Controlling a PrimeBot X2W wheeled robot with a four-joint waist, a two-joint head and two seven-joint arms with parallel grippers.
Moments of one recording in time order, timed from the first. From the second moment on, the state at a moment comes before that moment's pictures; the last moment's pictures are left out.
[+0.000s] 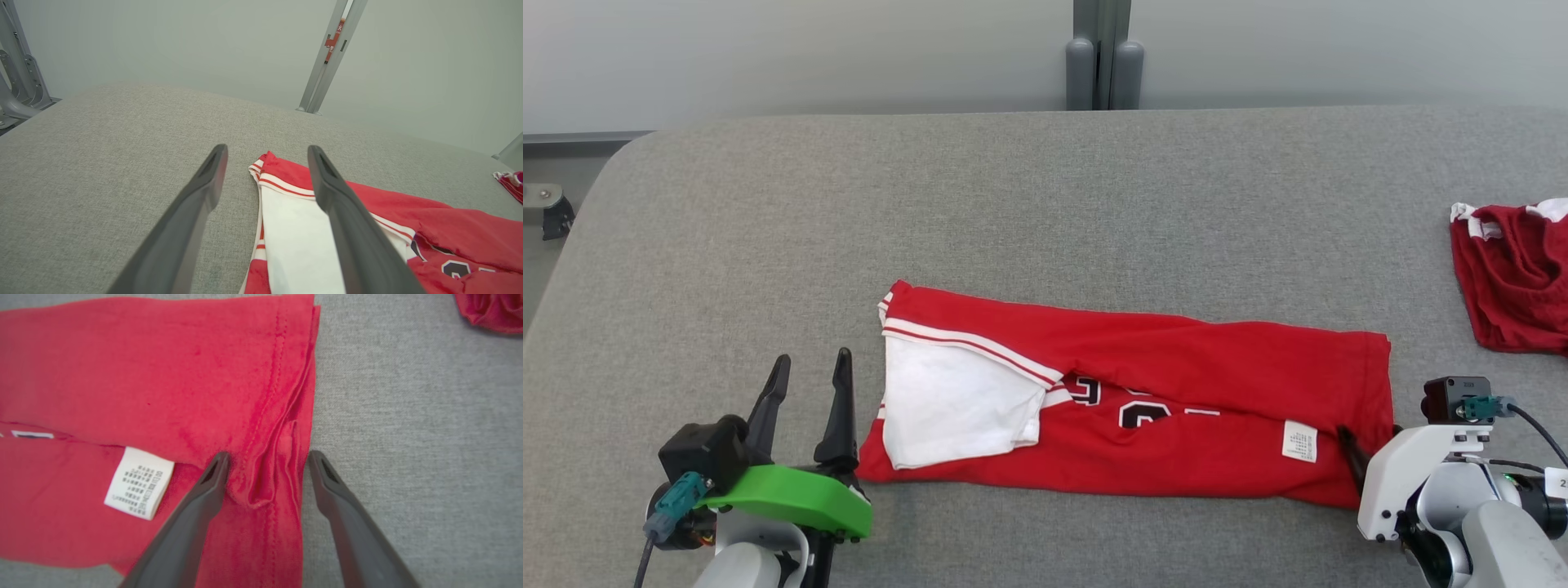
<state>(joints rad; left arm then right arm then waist) -0.16 0.28 -0.38 0.23 -0.66 0.09 -0.26 -0.17 -0.18 -0.02 0.46 0.26 0.13 0.33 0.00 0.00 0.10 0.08</state>
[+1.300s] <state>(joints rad) -0.14 0.29 -0.40 0.25 -0.66 0.10 -0.26 -0.20 -0.27 0.05 0.22 0.45 0.13 0.36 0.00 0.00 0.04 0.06</state>
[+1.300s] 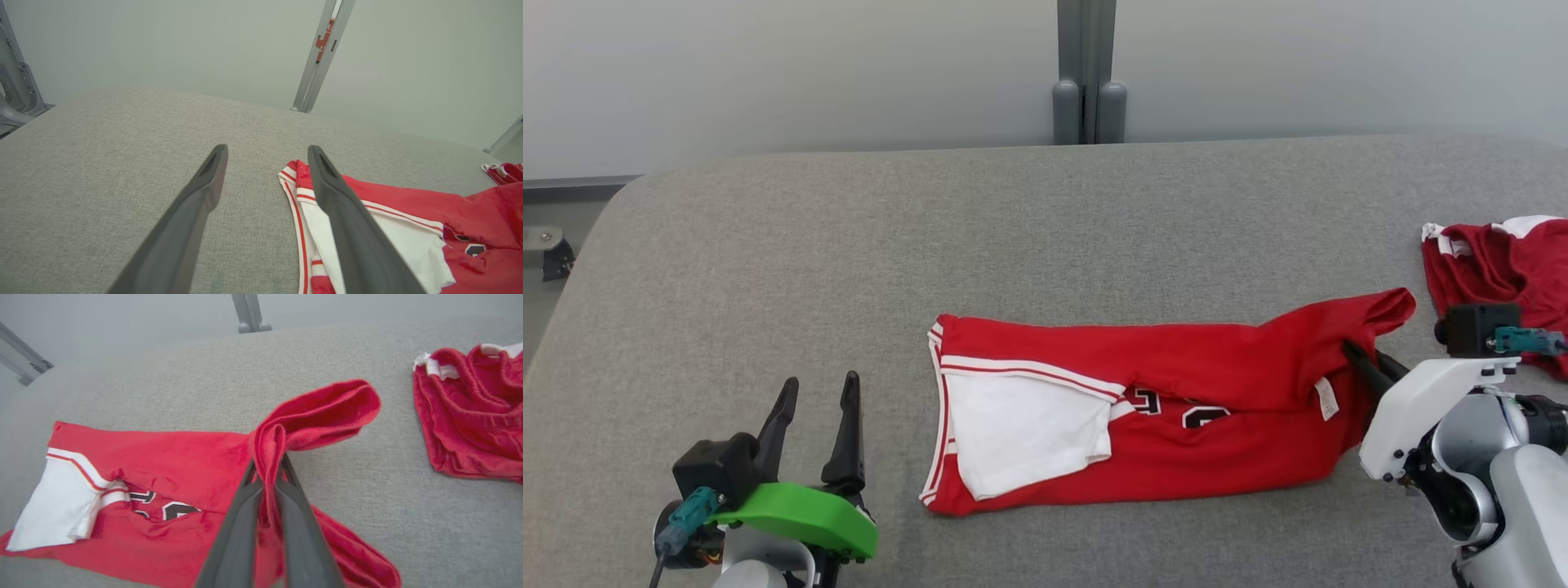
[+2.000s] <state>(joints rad) -0.18 0.25 -0.45 0.26 -0.65 0.08 -0.26 -0.27 -0.06 0.32 0.15 0.58 0.13 0.41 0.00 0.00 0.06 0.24</state>
